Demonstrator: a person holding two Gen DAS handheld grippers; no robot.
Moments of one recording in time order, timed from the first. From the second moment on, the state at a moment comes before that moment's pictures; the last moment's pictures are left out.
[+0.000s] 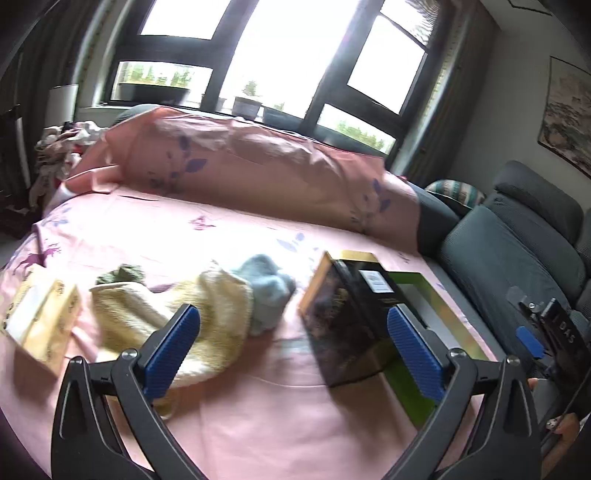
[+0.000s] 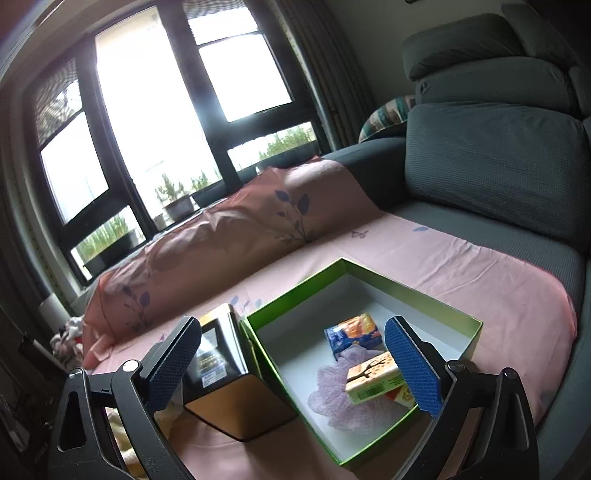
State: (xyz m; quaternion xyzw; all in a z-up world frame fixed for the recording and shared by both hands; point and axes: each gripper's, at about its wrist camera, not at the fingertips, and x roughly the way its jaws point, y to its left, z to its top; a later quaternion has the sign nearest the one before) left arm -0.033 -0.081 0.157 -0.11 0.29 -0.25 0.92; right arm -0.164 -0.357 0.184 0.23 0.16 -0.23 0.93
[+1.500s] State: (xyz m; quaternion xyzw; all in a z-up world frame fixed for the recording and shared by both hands) left arm 0.009 0.069 0.094 -0.15 0.38 -0.09 0.91; right arm 0.038 -0.174 0.074 0.16 0.43 -0.03 0.89
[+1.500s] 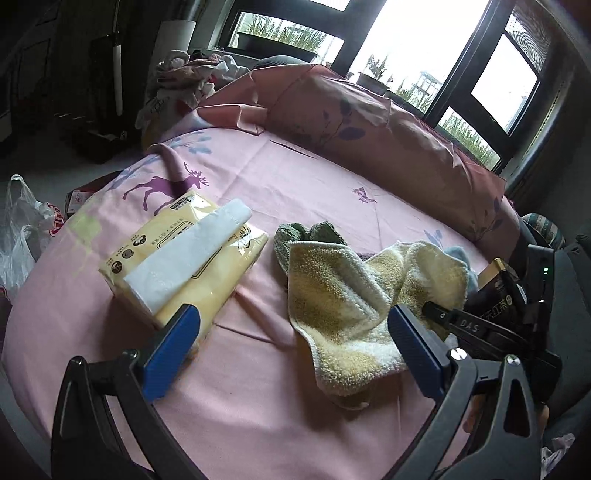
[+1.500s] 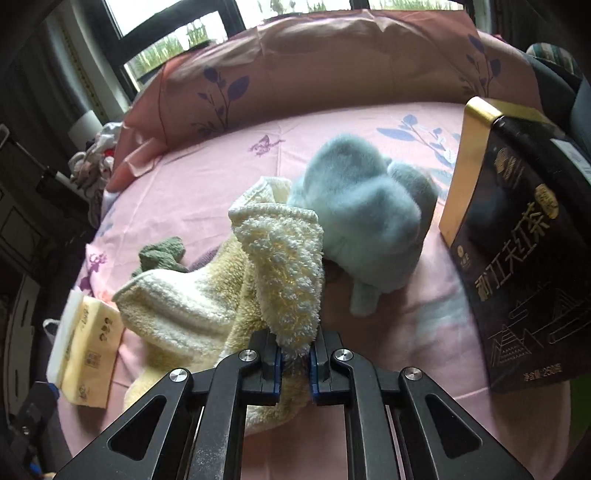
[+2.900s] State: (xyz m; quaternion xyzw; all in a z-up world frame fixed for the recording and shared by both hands) left arm 0.013 0.049 0.066 -0.10 0.45 -0.17 0.87; right arm 0.003 -0.178 0.073 0.18 0.50 0.07 0.84
